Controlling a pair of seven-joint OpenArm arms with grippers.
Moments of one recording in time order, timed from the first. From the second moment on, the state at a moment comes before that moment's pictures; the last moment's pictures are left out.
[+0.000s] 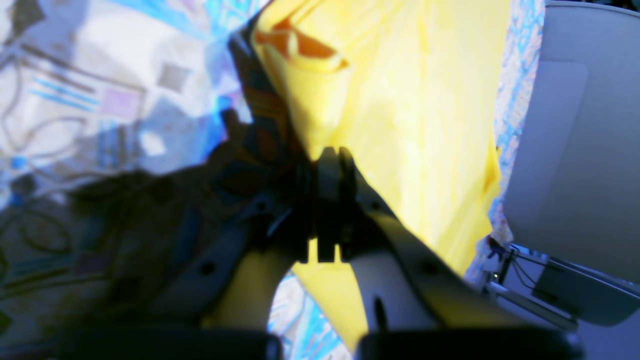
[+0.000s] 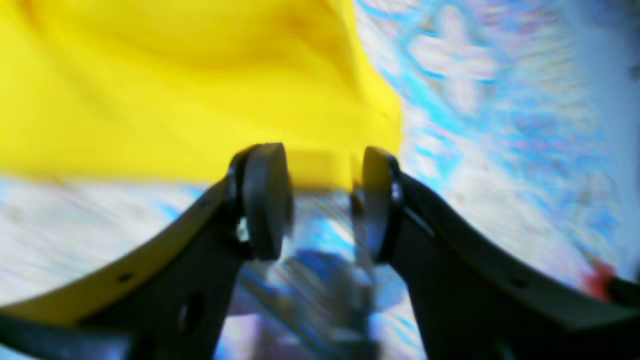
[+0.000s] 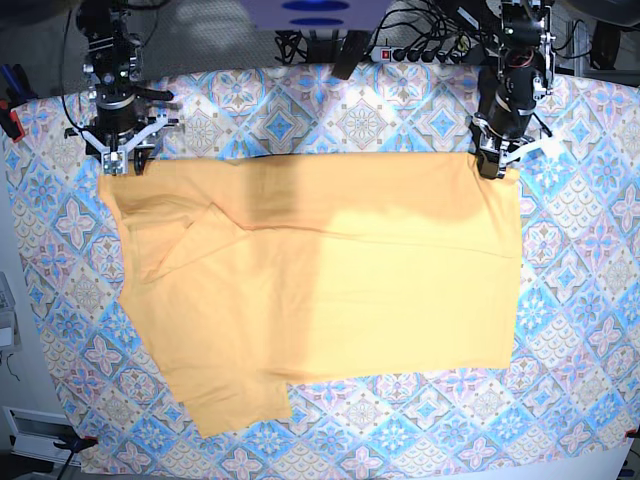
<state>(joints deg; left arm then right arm) 24.3 -13.4 -10.5 80.1 -84.2 2.7 13.5 -29.5 21.5 1.2 88.9 11.2 -7.5 -9.6</state>
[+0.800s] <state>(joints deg) 24.5 -13.9 -10.8 80.1 -84.2 2.8 13.3 -23.3 21.3 21.4 77.5 60.5 1.5 -30.9</state>
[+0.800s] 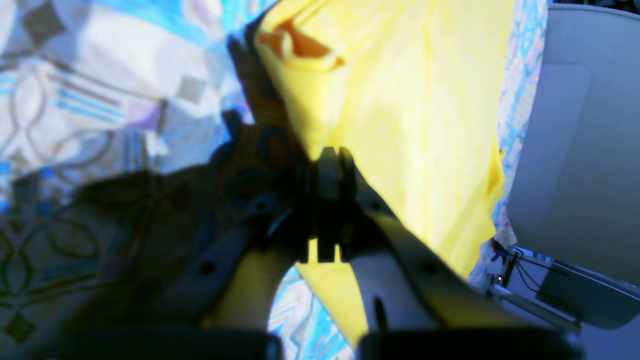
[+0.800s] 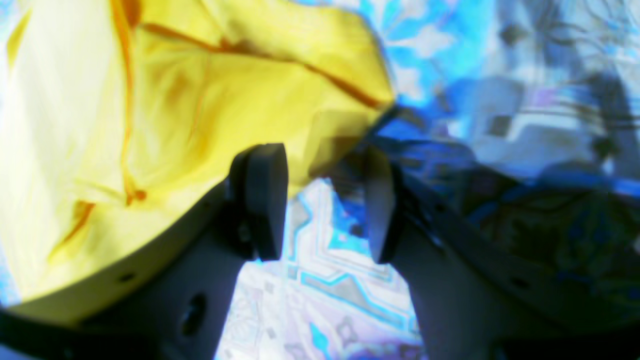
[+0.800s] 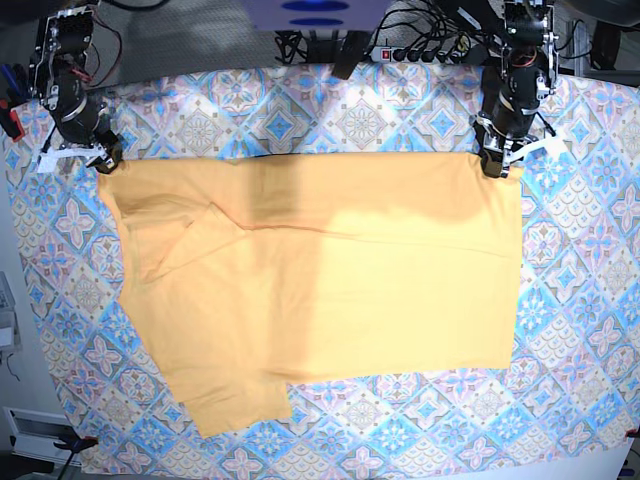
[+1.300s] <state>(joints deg) 24.7 -13.9 -10.8 80.1 -84.2 2.7 13.3 -17.4 19.8 21.5 69.3 61.3 2.8 -30.1</state>
